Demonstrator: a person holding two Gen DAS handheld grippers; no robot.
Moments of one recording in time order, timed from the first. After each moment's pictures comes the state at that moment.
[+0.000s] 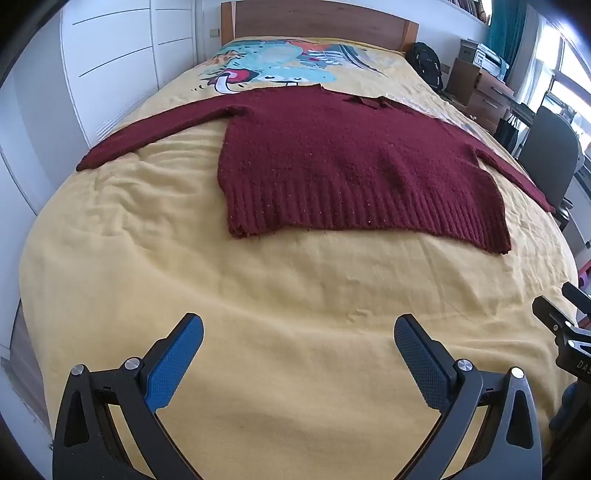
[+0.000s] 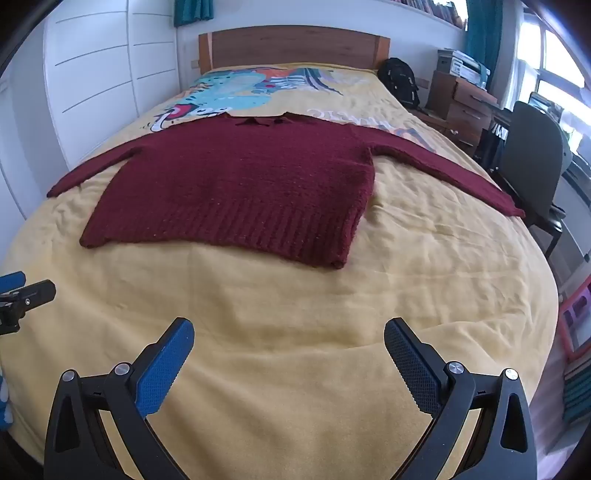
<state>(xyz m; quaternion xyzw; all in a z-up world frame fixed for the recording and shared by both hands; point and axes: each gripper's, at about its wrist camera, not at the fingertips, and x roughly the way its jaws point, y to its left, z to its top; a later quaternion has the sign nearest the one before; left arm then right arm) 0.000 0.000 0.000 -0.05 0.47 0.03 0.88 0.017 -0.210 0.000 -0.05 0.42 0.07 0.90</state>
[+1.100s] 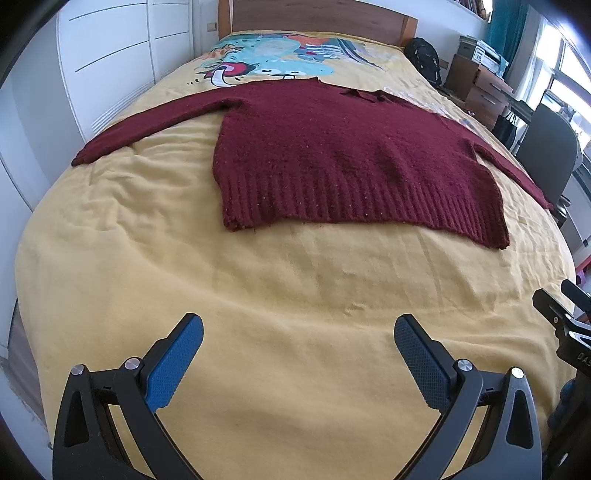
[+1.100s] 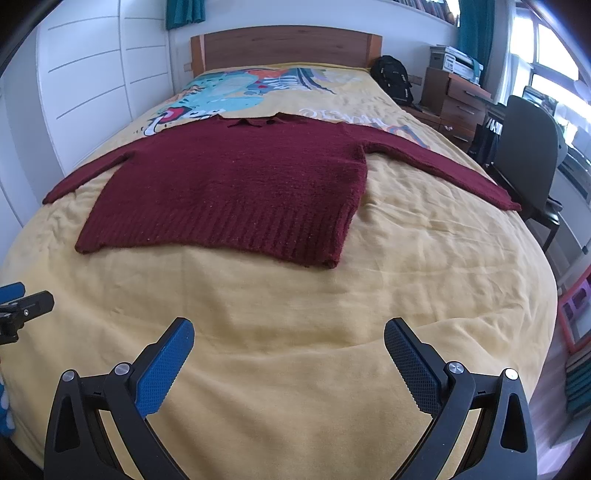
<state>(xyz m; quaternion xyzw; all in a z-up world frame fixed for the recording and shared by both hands) -0.001 -0.001 -0.006 -0.05 0.48 0.02 0.88 0.017 -0.214 0.001 -0.04 0.42 0.06 0.90</state>
